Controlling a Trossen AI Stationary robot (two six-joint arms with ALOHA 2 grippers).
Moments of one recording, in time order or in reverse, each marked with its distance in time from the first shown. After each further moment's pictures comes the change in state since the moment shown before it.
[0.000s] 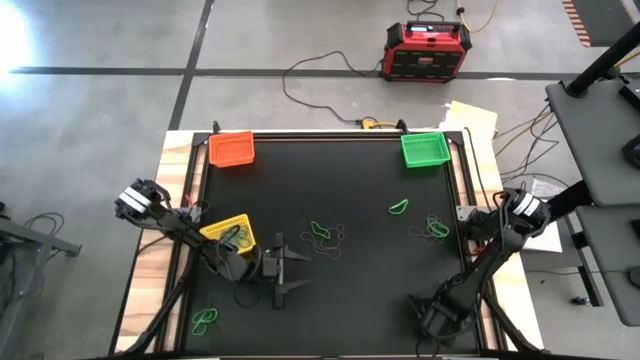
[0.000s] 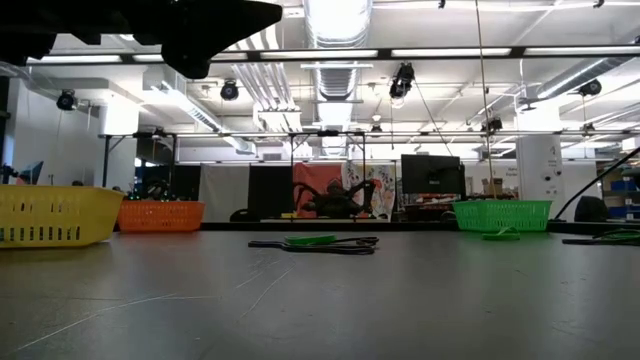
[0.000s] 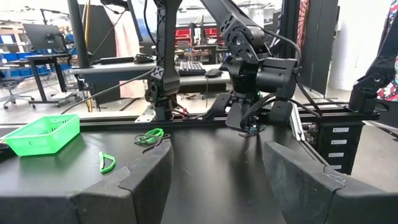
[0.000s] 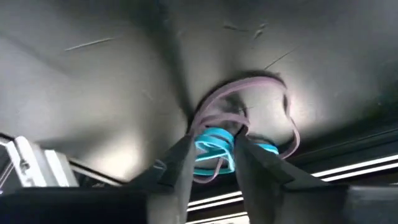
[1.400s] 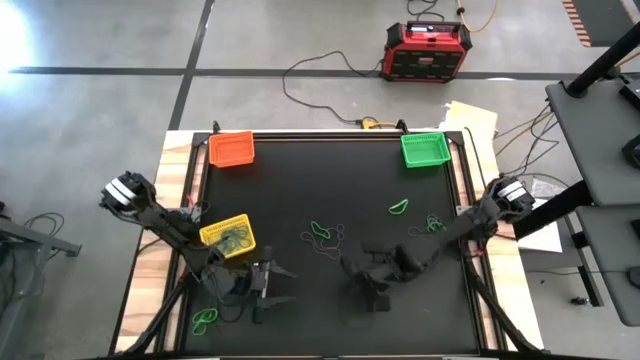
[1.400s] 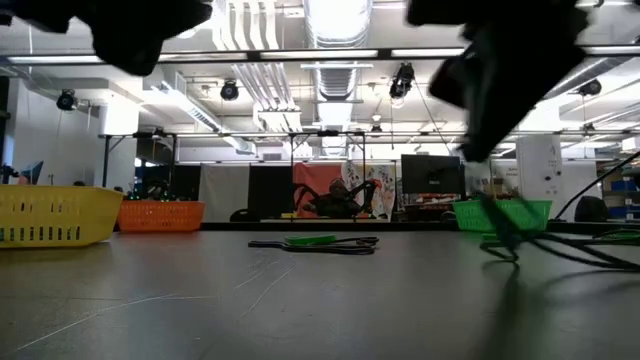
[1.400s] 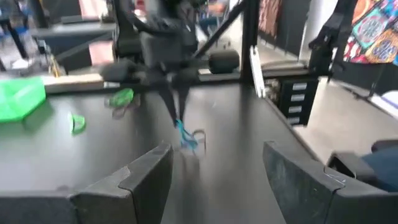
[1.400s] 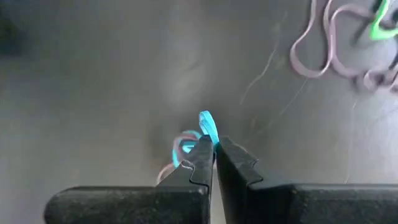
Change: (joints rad) left arm -0.157 -0.147 -0.028 -0.345 -0.045 -0.155; right arm -0.460 -0.001 0.280 0.159 0.649 -1.072
